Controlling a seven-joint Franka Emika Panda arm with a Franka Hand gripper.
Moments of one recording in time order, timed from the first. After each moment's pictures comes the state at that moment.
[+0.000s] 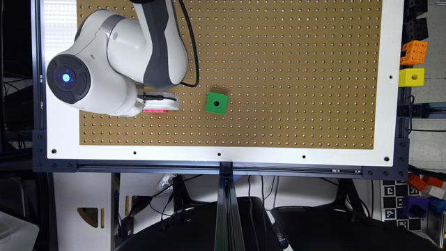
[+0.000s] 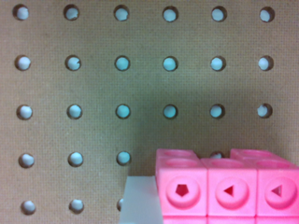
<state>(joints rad) -0.47 0.60 0.14 -1.94 -0.01 2.58 0.43</state>
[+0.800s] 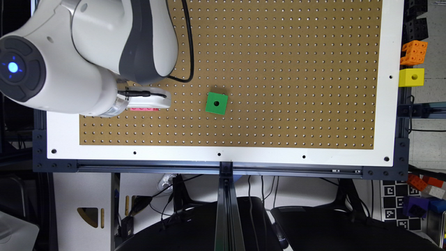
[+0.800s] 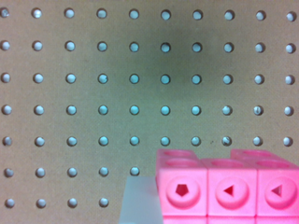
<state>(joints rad) -0.47 0.43 0.14 -1.94 -0.01 2.40 0.43</state>
